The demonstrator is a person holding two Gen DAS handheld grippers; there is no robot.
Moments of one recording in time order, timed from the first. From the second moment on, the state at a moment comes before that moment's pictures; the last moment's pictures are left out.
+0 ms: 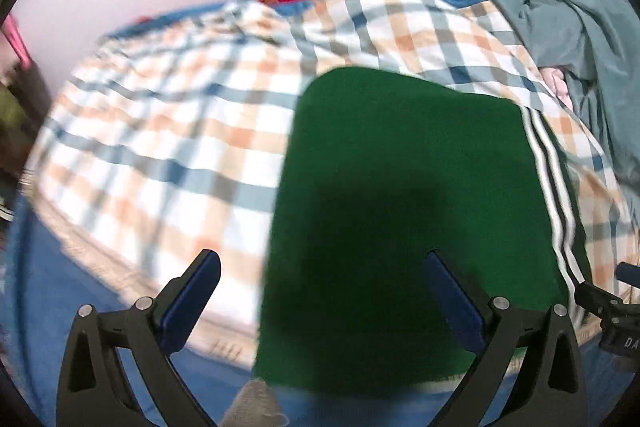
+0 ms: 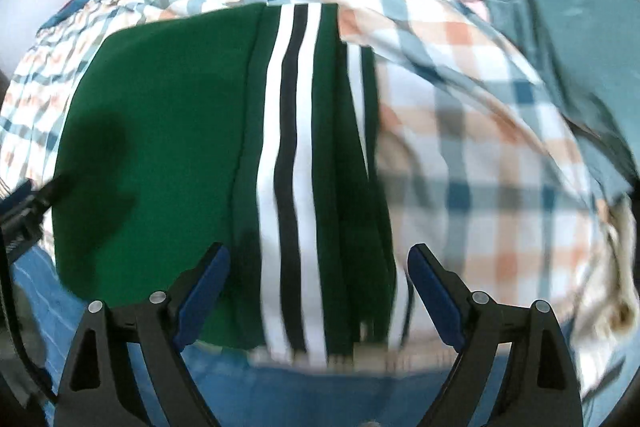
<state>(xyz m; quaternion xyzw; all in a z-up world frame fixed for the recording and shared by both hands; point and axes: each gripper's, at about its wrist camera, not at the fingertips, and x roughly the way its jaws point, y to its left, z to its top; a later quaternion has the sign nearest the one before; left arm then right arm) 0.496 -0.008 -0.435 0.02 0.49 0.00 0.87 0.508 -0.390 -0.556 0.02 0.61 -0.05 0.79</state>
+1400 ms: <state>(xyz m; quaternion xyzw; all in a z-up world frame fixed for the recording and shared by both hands) 0.107 -0.023 -0.014 0.02 0.38 0.01 0.93 0.026 -0.330 0.013 0.02 0.42 -0.10 0.90</state>
